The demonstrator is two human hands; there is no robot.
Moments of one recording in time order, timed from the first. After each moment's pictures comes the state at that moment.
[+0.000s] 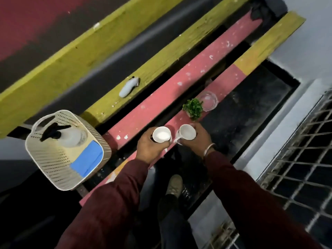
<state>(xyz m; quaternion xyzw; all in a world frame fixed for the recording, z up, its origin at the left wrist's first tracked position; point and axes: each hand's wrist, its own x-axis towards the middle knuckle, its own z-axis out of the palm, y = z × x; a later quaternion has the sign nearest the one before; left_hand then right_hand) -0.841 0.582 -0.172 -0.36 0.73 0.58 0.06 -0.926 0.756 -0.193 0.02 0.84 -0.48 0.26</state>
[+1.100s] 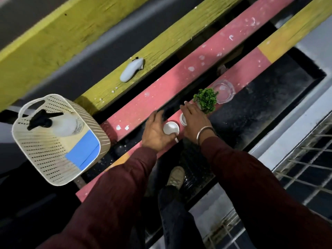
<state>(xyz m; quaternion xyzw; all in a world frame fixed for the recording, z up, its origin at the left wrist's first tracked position) -0.872 0.566 -0.229 -0.27 0.86 0.41 0.13 -0.979 0.708 -0.244 -0.33 0.91 -0.09 0.25</state>
